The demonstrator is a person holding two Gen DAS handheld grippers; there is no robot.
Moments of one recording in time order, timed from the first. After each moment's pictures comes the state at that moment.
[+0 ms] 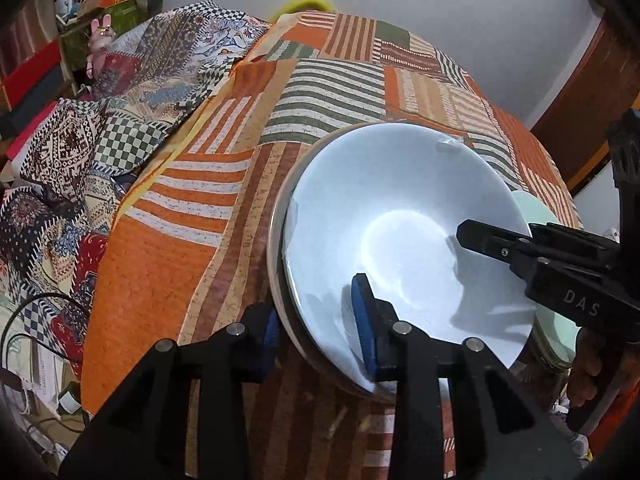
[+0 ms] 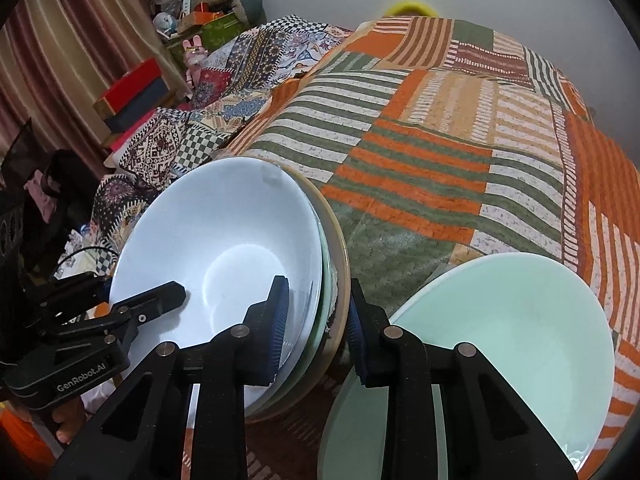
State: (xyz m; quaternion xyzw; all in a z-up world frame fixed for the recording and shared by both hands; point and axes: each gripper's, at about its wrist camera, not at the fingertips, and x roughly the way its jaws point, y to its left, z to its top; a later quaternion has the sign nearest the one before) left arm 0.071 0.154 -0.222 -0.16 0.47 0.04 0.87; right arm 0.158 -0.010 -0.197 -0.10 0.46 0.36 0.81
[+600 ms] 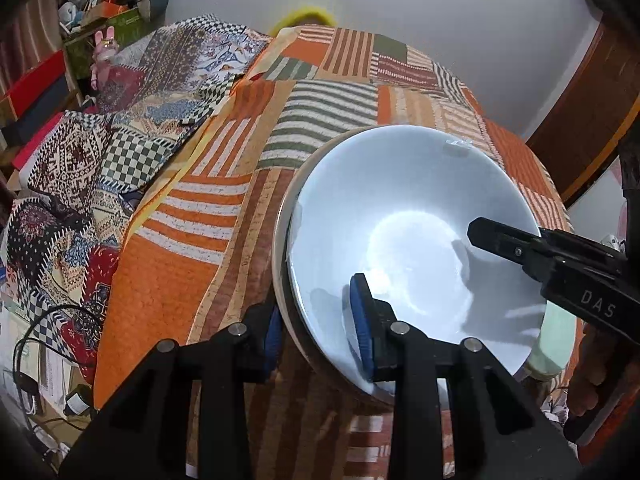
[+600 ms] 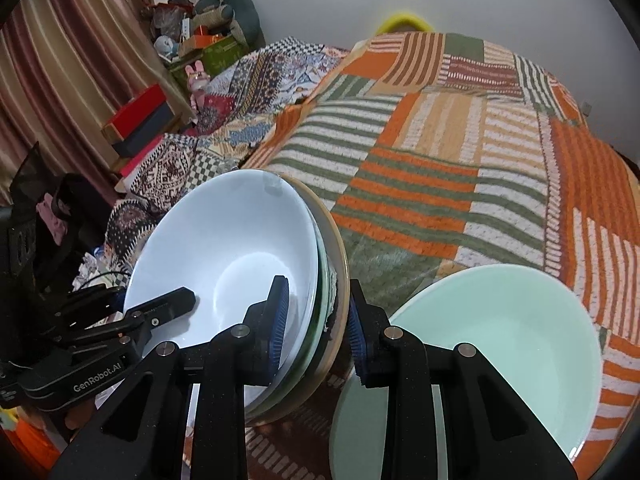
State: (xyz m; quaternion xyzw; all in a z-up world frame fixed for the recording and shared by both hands) left arm 0.071 0.149 -0.195 -0.16 0.45 0.05 0.88; right arm 0.155 -0.021 -0.170 -0.06 0.44 0.36 0.82
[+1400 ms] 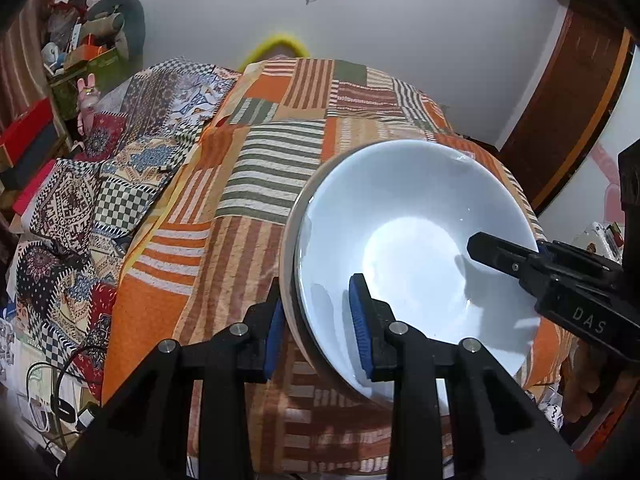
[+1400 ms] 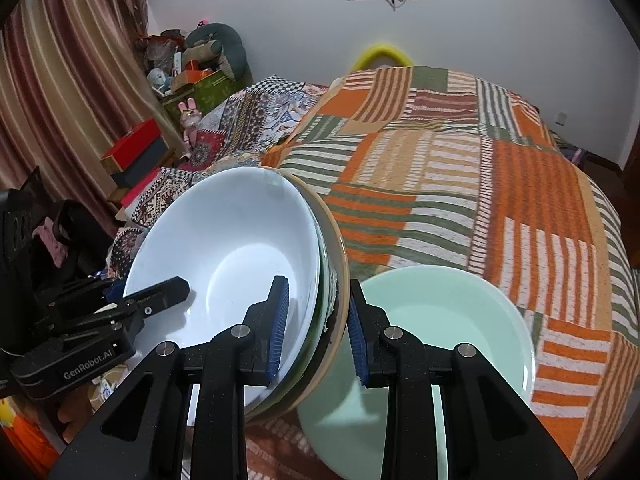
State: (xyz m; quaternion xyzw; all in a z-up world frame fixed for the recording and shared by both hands) left arm 0.068 0.099 -0.137 -0.12 0.42 0.02 0.90; right arm 0.140 -0.079 -0.130 -0.04 0.40 0.34 0.85
